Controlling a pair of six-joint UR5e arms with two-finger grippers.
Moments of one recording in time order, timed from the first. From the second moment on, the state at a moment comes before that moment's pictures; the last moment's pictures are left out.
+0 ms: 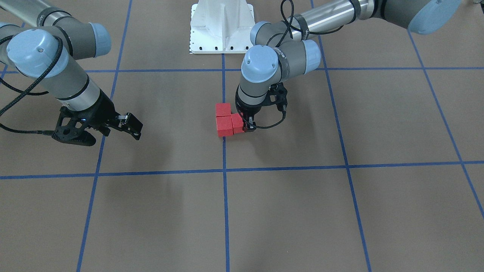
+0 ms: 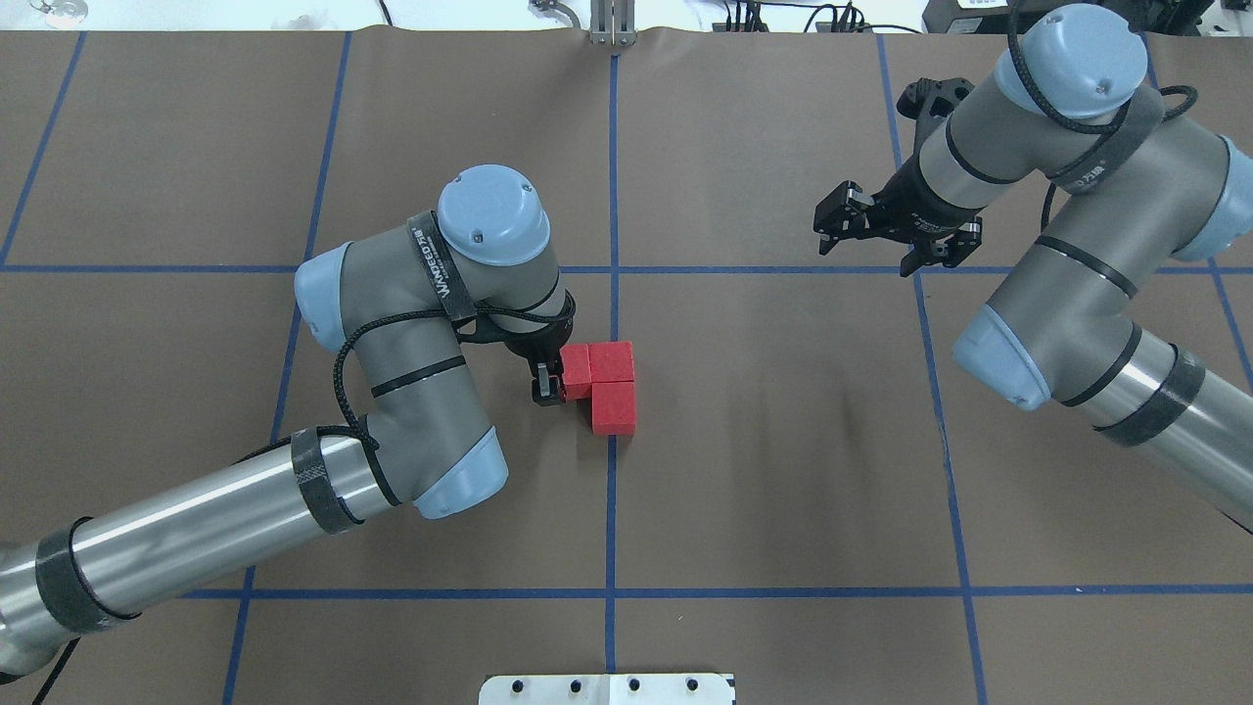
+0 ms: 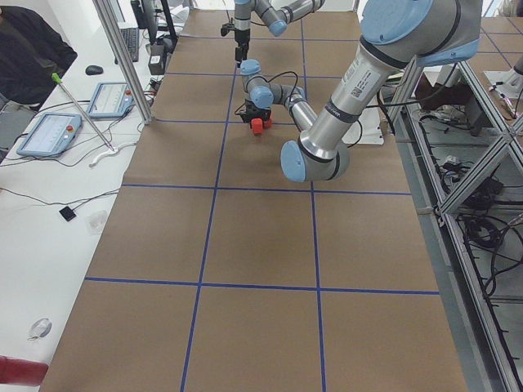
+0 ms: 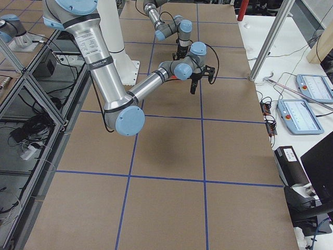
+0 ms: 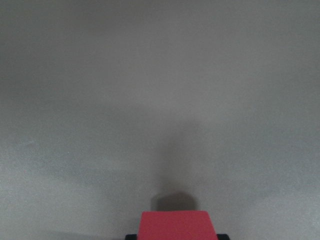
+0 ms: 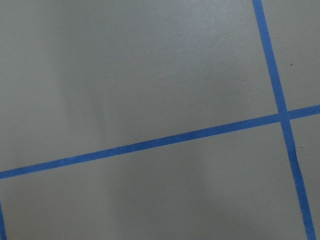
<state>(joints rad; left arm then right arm) -0.56 -2.37 -1.44 -1.68 -2.03 -2.86 0.87 -1.14 1.75 -1.44 2.16 1.19</state>
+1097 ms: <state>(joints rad) -0.55 -2.37 -1.43 -1.70 -2.02 -2.86 0.87 -1.14 1.75 -1.44 2.16 1.19</state>
